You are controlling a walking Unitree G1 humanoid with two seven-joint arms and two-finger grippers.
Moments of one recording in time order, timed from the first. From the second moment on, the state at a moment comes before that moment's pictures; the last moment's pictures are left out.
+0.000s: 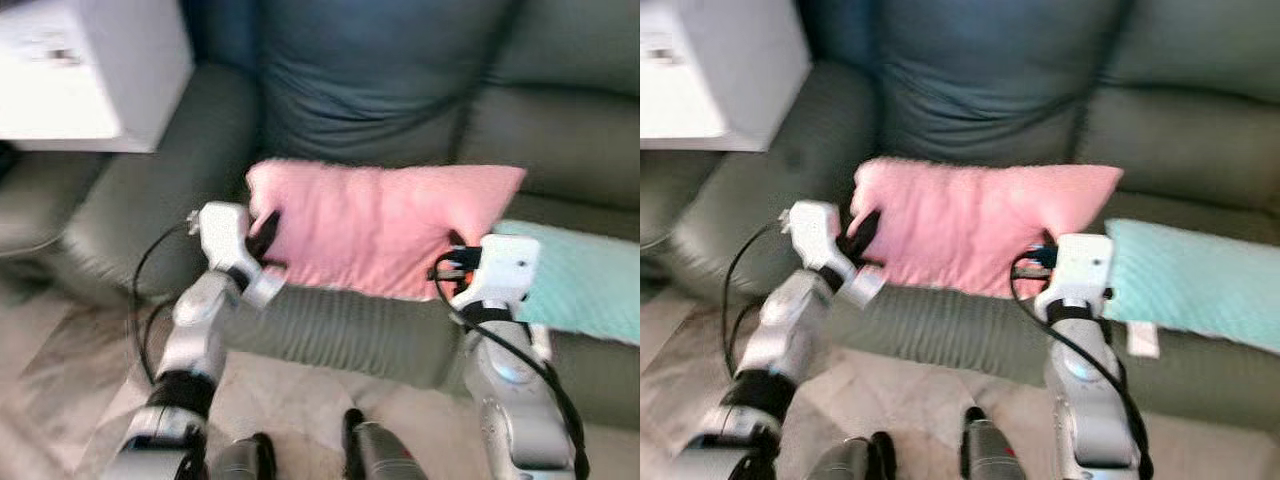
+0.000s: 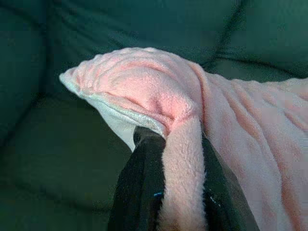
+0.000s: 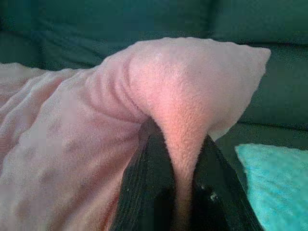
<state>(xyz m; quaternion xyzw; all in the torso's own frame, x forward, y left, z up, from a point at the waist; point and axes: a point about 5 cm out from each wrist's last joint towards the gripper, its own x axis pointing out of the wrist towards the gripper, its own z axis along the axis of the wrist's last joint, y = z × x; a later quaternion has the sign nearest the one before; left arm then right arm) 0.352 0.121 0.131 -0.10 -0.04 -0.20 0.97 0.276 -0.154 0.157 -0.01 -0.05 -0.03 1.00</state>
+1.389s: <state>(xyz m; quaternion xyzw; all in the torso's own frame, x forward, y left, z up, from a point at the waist) 0.353 0.141 0.127 -0.10 -0.04 -0.17 0.98 0.277 -0.140 0.164 -0.02 -0.06 0.01 1.00</state>
